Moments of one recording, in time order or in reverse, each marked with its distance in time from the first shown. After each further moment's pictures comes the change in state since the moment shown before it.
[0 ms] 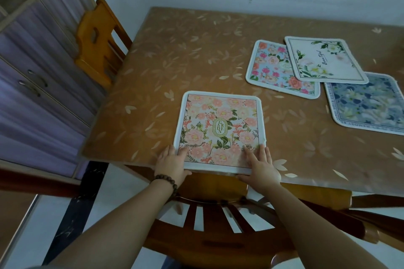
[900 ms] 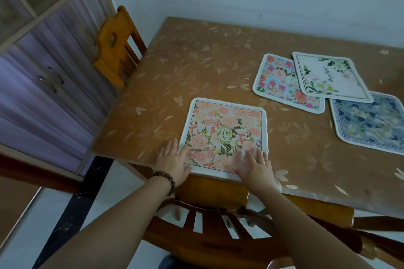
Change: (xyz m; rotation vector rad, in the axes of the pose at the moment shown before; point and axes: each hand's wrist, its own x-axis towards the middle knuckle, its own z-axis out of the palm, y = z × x) left_hand -0.010 -0.009 -0.022 -0.030 0.033 0.008; right_hand -0.006 -0.036 -0.028 0.060 -0.006 0.003
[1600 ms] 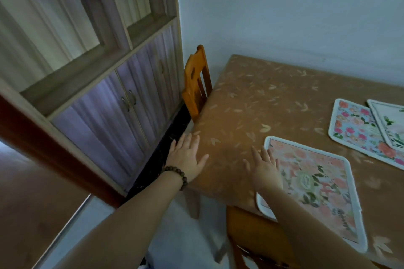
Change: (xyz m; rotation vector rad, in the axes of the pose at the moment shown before) left_hand 0.001 -0.216 -0.107 -0.049 0.259 -0.094; right_hand 0.049 -0.263 0.024 -0.080 0.148 -0.164
